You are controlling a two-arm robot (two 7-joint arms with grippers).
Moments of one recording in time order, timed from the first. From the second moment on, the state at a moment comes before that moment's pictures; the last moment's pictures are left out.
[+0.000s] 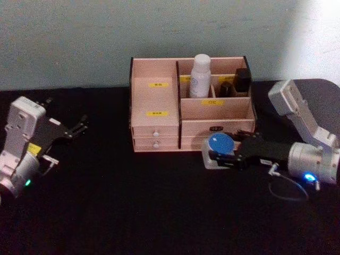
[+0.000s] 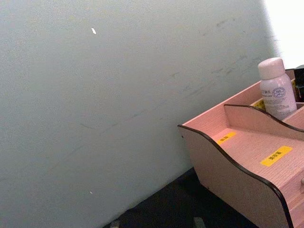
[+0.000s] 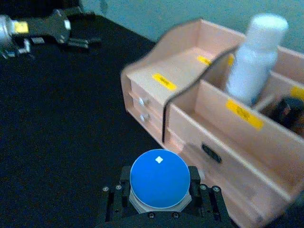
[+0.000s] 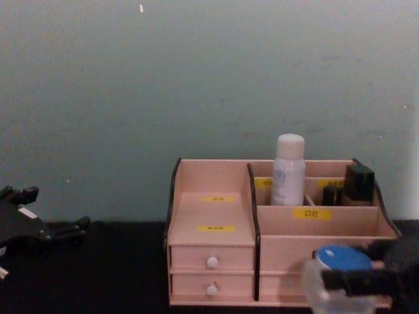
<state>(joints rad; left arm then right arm) -0.20 0.60 0.45 -1.41 -0.25 -0.12 0.03 0.26 0.64 -0.46 -1.56 0.46 0.31 0.57</state>
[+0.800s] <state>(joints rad) -0.20 0.60 0.45 -1.41 -0.25 -0.12 0.03 0.56 0.45 -0.59 -1.37 0.41 0.28 0.59</state>
